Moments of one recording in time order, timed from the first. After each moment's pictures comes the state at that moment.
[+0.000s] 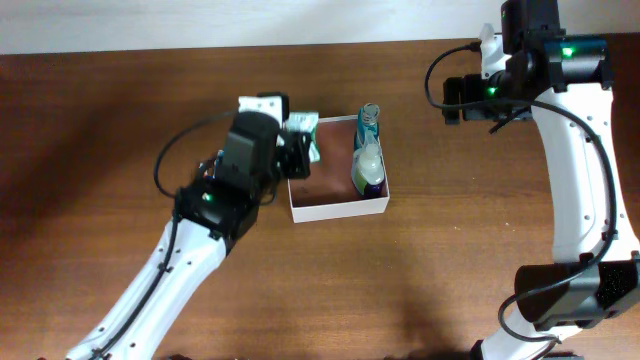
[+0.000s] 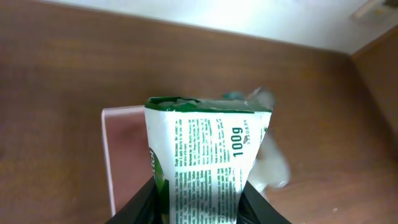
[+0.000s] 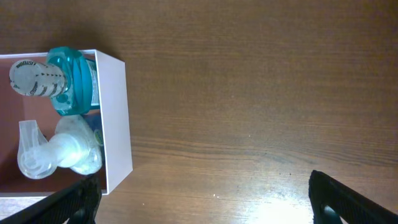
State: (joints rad) left arm -0.47 1.41 1.18 -0.36 0.02 -0.47; right arm 0.01 1.85 2.06 -1.40 -0.04 0.00
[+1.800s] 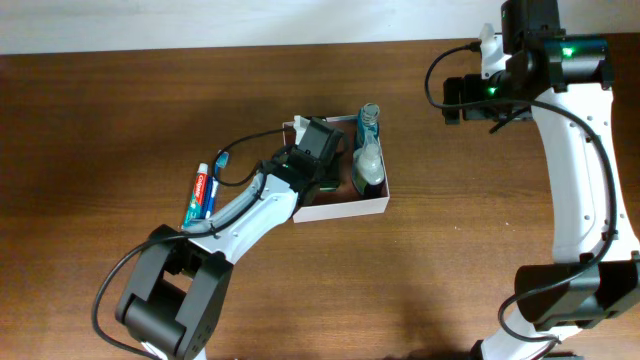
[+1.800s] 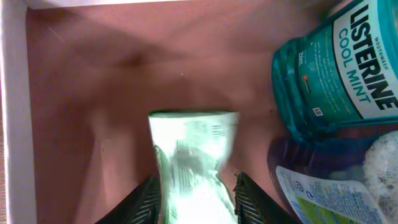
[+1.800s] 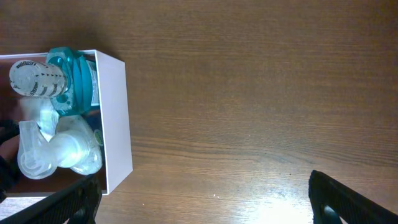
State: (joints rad) left arm -0.58 1.88 1.25 -0.33 -0.18 -0.49; right arm 0.01 1.85 2.06 -1.40 -0.04 0.00
